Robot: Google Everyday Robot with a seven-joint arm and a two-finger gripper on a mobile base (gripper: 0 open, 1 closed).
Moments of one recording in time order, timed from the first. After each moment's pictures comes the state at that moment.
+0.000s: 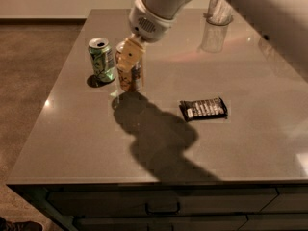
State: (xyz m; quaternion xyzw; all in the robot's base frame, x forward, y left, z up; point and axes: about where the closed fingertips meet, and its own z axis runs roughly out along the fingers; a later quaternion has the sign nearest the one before) arm 0.580 0.035 0.956 -0.56 0.78 0.12 0.24
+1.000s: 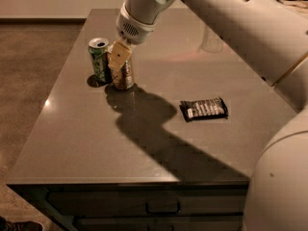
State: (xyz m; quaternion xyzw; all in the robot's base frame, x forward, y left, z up) arm 0.633 0.066 0.925 -0.56 0.78 0.11 0.23
